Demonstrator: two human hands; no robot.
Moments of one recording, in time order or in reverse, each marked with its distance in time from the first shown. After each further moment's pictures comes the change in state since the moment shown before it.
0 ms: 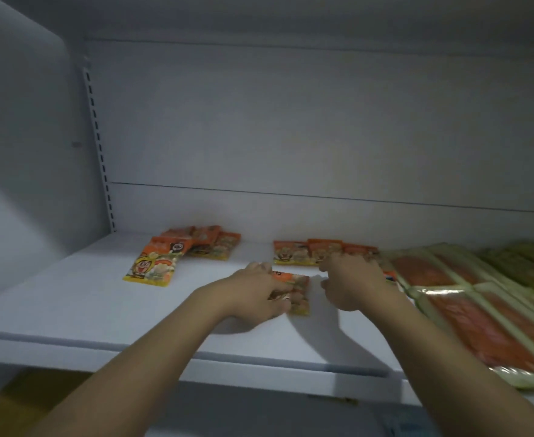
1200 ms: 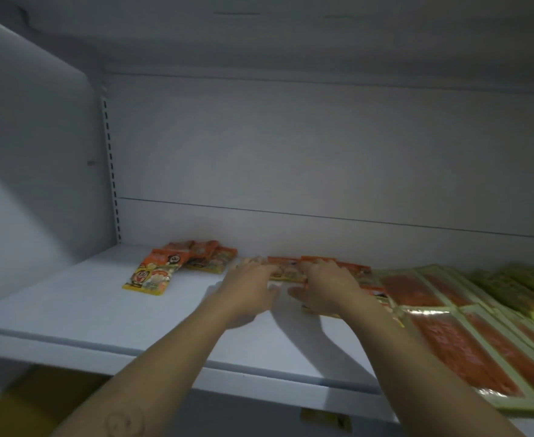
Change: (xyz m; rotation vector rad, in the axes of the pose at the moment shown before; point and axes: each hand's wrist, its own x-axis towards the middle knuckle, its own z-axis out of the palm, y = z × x) left_hand 0.041 0.023 0.004 0.015 0.380 -0.188; right_hand 0.011 0.020 -0.001 0.102 0.117 -0.168
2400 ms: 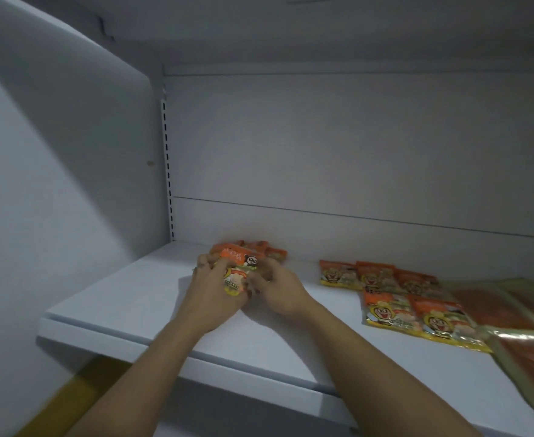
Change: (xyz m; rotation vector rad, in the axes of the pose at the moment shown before) left_hand -0.075 -0.129 -0.018 -0.303 0.383 -0.368; right_hand 0.065 -0.154 0.054 0.928 0.032 -0.204
